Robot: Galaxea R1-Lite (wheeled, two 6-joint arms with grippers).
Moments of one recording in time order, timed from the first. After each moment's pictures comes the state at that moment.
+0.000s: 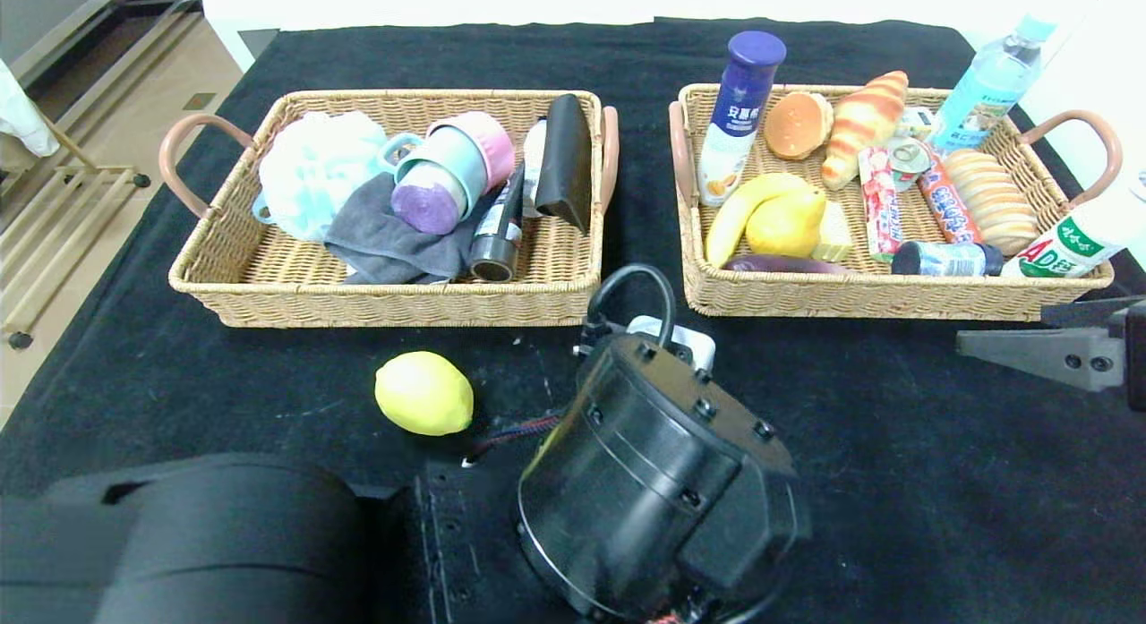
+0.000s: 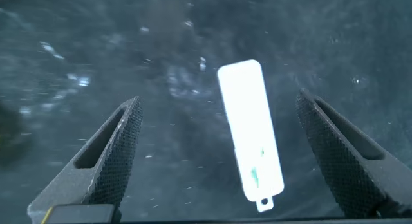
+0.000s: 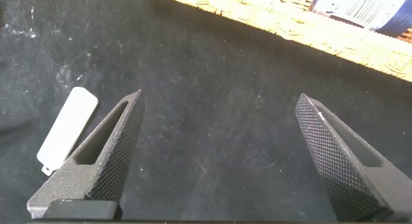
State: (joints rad) left arm -1.13 1.74 -1.16 0.04 0.60 -0.32; right arm 0.21 1.25 -1.11 0.30 0.19 -0.04
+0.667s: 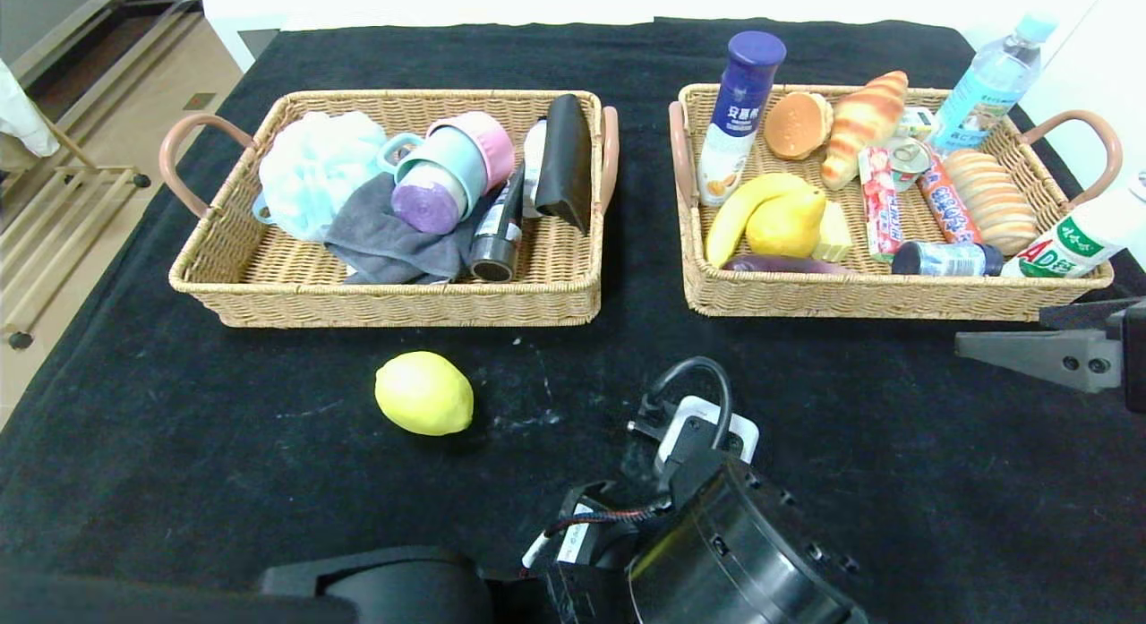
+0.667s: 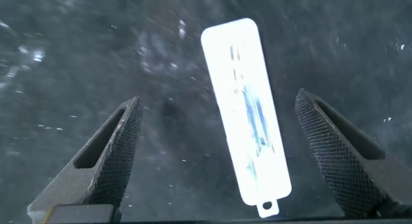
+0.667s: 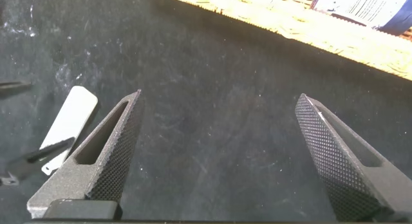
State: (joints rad) left arm -1.19 1.85 -1.13 0.02 0.70 -0.34; right arm 0.21 1.25 -1.10 0.30 0.19 -0.04
